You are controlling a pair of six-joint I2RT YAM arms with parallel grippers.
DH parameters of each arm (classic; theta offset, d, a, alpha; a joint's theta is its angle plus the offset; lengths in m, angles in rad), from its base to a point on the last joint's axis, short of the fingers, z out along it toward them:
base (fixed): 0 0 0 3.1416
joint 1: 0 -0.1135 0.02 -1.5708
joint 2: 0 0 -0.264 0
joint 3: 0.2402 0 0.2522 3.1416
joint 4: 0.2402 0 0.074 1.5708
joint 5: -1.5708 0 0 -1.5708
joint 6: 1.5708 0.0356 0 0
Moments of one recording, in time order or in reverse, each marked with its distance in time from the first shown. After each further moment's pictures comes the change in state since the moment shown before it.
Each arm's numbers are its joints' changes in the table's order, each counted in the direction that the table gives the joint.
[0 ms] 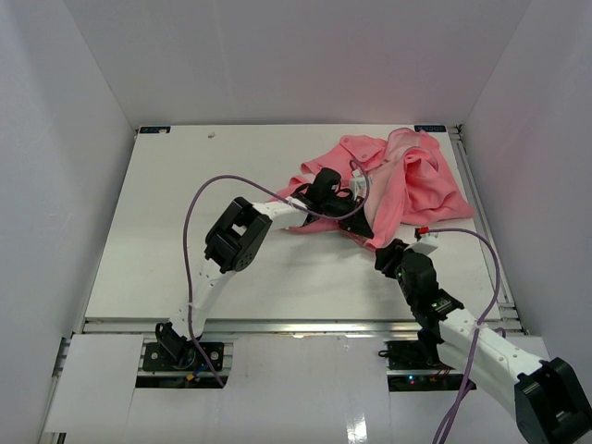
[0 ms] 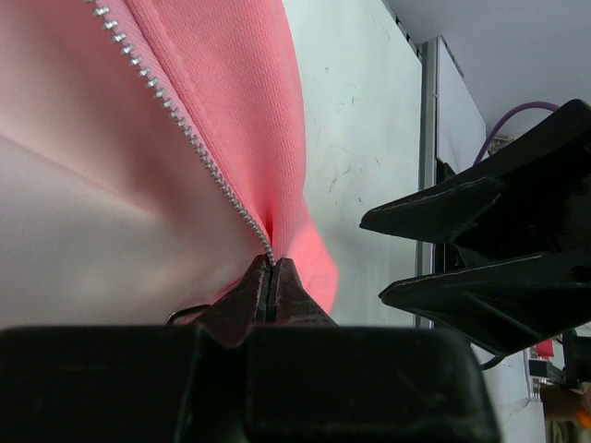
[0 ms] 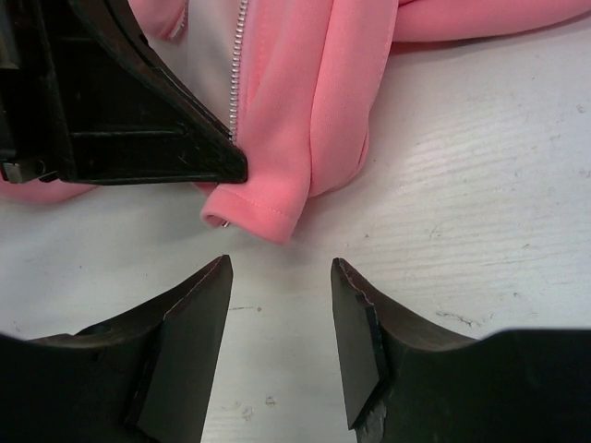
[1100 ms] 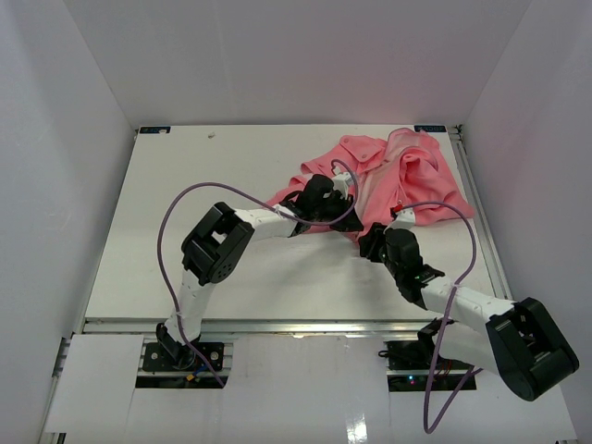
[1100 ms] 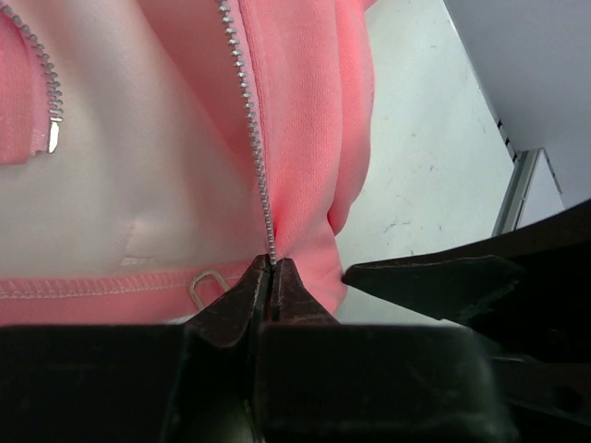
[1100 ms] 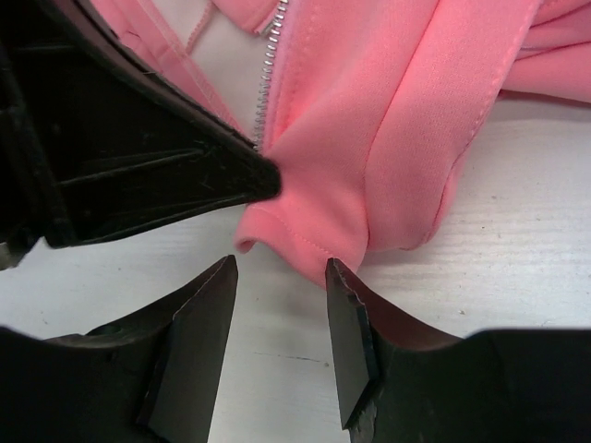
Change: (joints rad) left arm 0.035 0.272 -0.307 -0.056 0.468 -0.074; right arm -0.003 -0.394 0.194 -0.144 0.144 -0.088
